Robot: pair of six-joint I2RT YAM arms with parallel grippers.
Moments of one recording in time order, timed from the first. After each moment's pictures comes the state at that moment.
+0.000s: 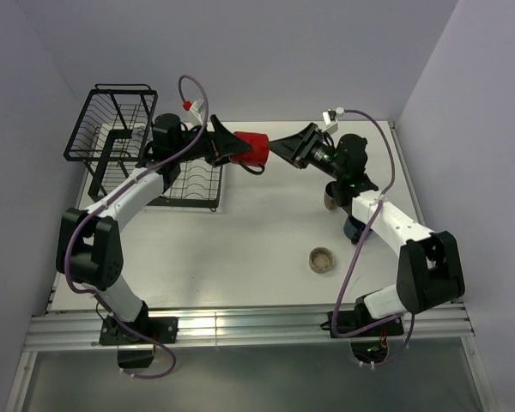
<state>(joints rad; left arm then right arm) -0.33 1.67 1.26 0.26 0.82 -0.96 0.29 1.43 0.95 0.58 -0.60 1.15</state>
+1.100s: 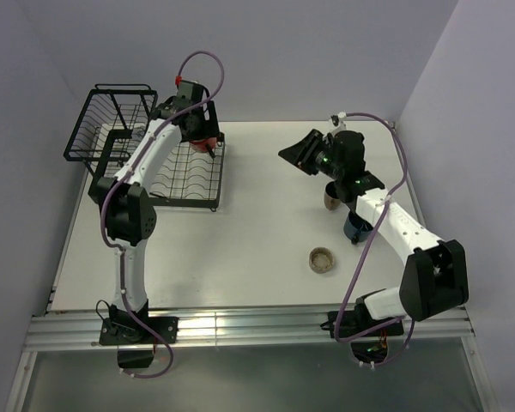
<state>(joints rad) -0.33 2.13 2.13 -0.79 -0.18 -0.41 0.29 1.37 1.02 0.09 -0.34 0.86</state>
